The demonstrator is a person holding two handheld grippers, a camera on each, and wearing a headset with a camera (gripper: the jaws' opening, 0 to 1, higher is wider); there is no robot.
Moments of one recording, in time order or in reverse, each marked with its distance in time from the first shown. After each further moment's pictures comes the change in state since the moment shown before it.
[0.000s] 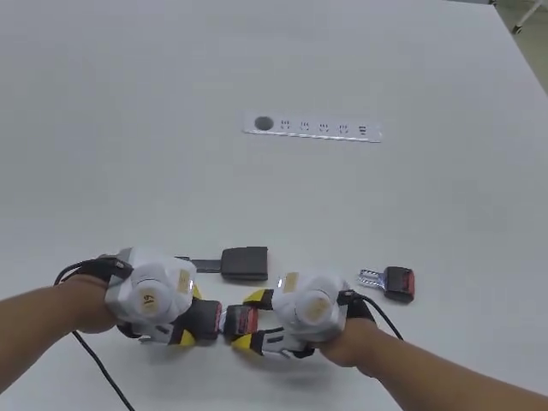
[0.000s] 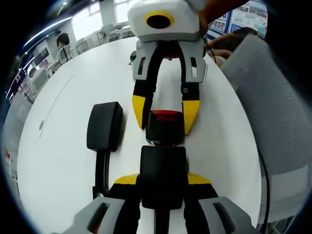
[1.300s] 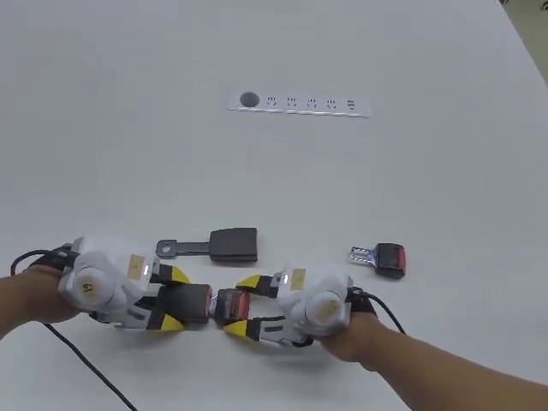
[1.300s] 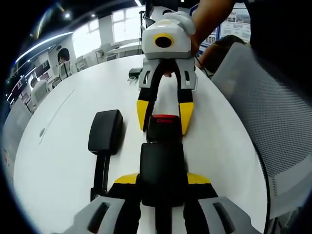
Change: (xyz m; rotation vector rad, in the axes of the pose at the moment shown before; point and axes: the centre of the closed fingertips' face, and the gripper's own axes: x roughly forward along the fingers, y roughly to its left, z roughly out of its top) left arm -0.007 -0.006 0.006 0.043 -0.195 -0.022; right arm -0.004 0.003 -0.002 -0.030 -0.111 -0.037
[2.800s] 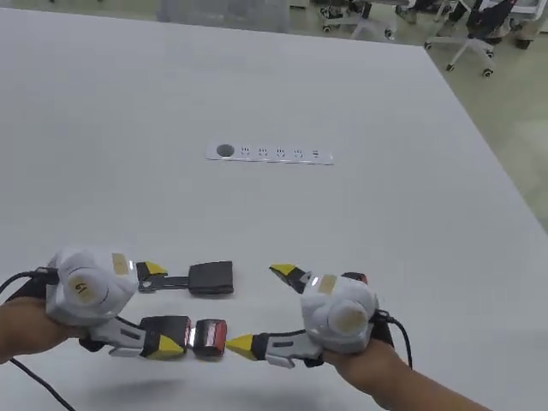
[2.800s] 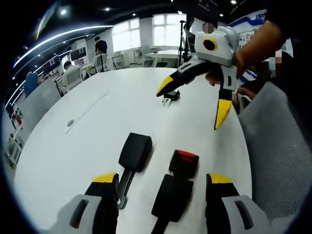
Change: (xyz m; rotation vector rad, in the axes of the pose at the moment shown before) left arm -0.035 0.028 0.053 -0.245 -0.093 0.244; right arm -0.108 -0.037 0.024 0.155 -0.028 -0.326
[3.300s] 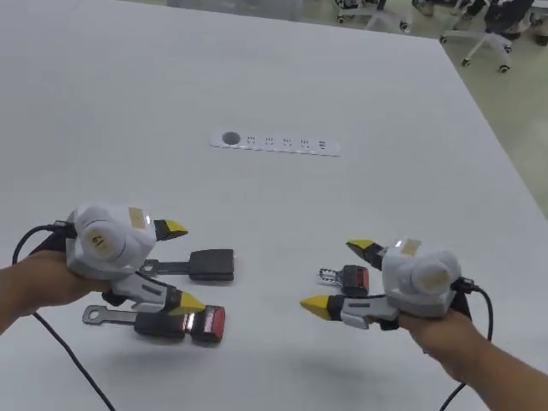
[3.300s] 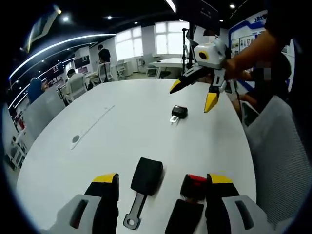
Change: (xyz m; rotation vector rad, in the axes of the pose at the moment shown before) left arm 0.011 0.015 0.040 0.017 -0.047 0.016; right arm -0.060 -0.090 -0.033 0.054 0.029 -0.077
